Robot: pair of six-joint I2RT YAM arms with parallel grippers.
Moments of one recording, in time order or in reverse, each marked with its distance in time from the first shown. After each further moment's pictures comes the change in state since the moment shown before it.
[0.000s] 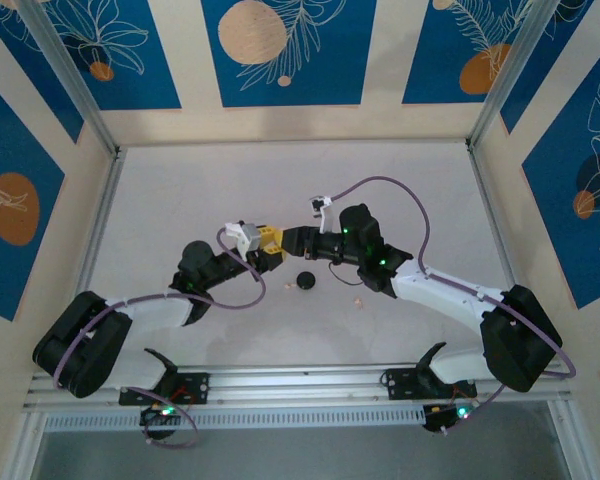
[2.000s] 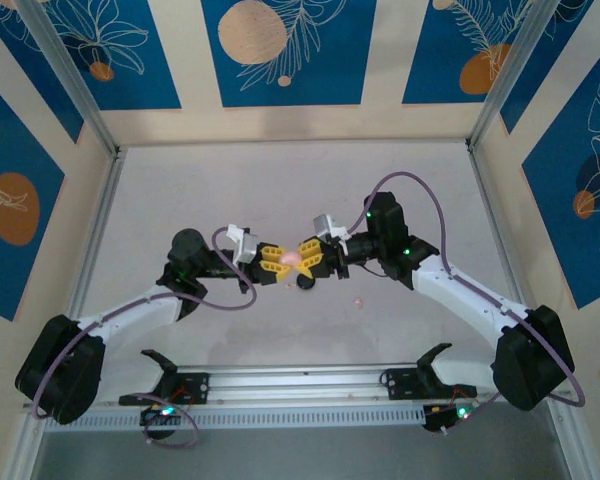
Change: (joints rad) left arm 0.023 -0.152 0.106 -0.229 0.534 -0.031; right arm -0.159 -0.100 0.045 -0.259 -0.705 -1.095
